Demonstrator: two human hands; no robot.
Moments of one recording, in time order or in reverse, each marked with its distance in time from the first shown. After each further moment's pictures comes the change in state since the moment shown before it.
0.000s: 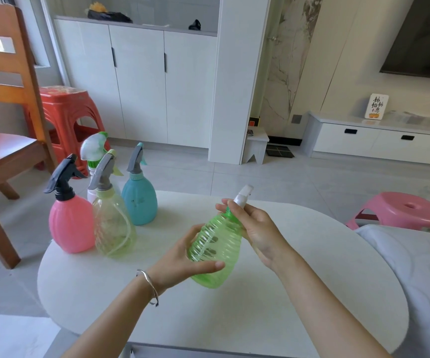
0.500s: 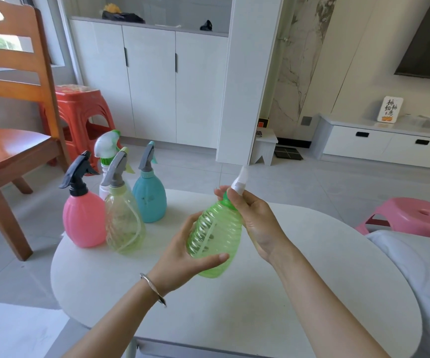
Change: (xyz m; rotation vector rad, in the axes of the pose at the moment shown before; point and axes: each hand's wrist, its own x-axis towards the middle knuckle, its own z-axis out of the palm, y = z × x) left_hand -0.016 0.013 0.000 0.079 0.224 0.212; right_hand 0.003 -0.019 0.025 0.012 -0.045 -0.128
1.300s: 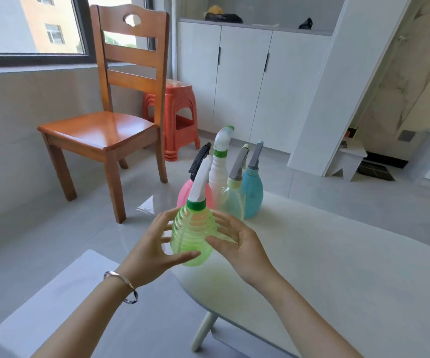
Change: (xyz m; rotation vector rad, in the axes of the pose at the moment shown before) left_hand -0.104 -0.036 -0.197 0.399 0.303 -0.050; right_hand 0.002 0.078 0.182 -0.208 -0.369 -0.059
